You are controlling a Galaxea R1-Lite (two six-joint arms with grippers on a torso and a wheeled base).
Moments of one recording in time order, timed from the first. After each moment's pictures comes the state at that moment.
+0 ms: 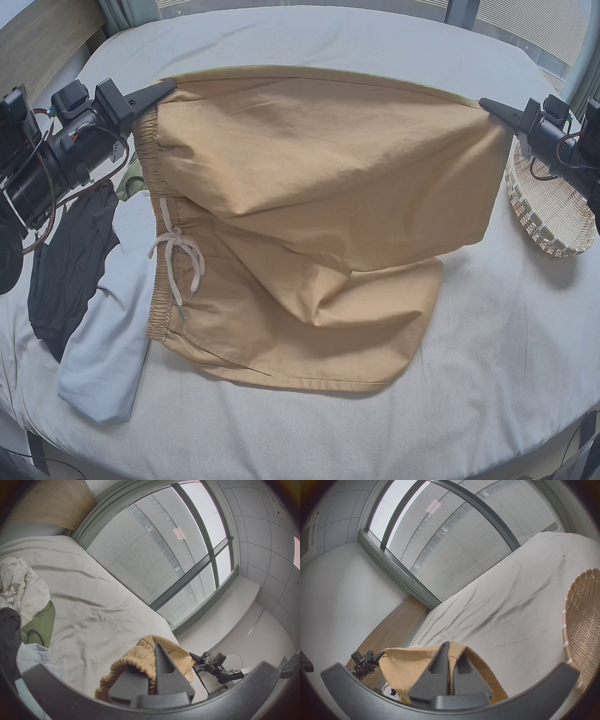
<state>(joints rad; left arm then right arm) -0.24 1.58 -1.08 -0.82 -0.38 -0.65 0.07 1.68 -1.25 -0.69 0.52 0.59</state>
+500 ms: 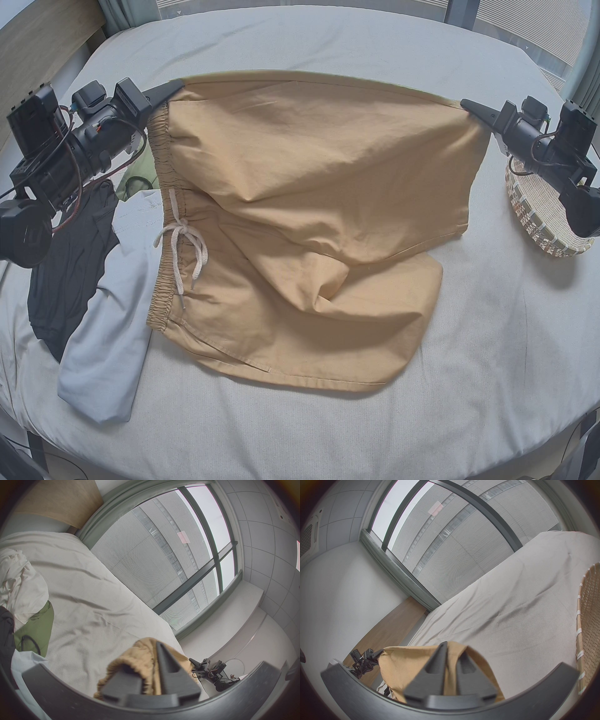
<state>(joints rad) -0.20 1.72 -1.22 -0.84 -0.38 -0.70 0.08 1.84 -1.36 -0.78 0.51 0.59</state>
